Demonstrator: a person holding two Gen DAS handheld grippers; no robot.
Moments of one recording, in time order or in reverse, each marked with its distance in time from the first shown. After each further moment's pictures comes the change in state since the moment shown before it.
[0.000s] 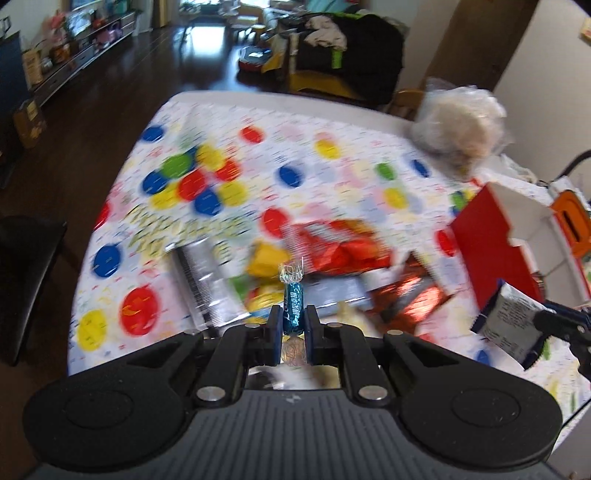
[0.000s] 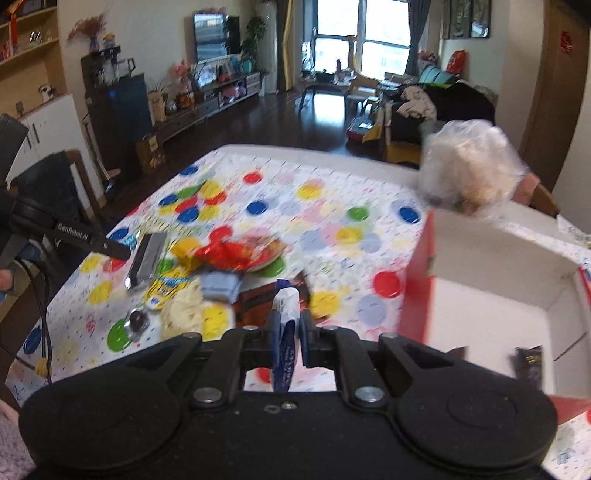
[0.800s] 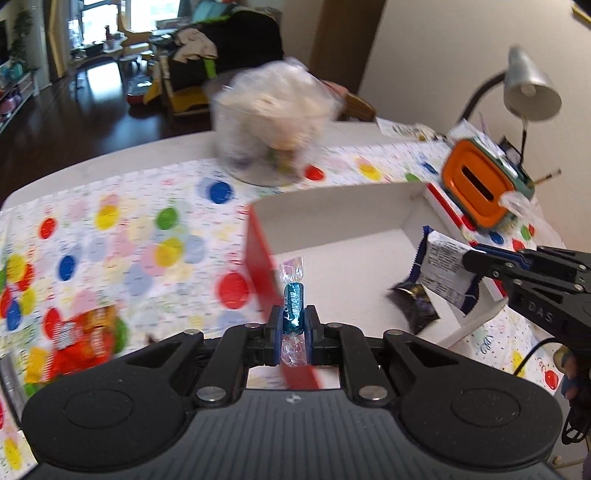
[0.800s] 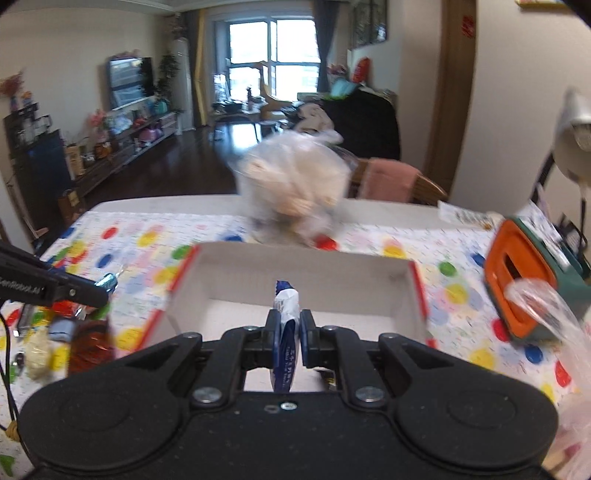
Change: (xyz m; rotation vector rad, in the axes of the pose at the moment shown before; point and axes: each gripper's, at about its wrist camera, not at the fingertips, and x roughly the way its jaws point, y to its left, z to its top) left arm 0.051 -0.270 0.044 0.283 0.021 -0.135; right arm -0.030 -0.216 -0.021 0.183 -0.067 -0.202
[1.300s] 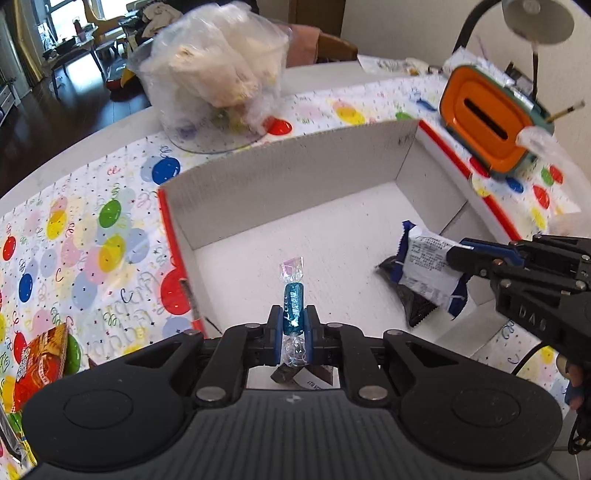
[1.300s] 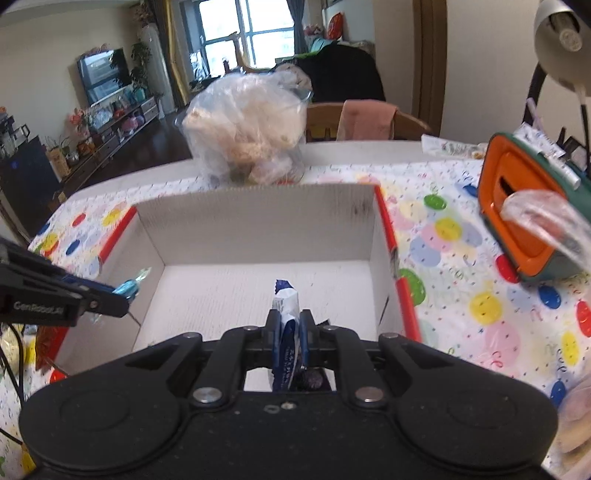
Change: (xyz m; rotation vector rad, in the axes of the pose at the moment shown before) left arm 0.084 -0.061 0.015 0.116 0.158 0.071; right arm 0.047 -0.046 -0.033 0.103 0.115 0.053
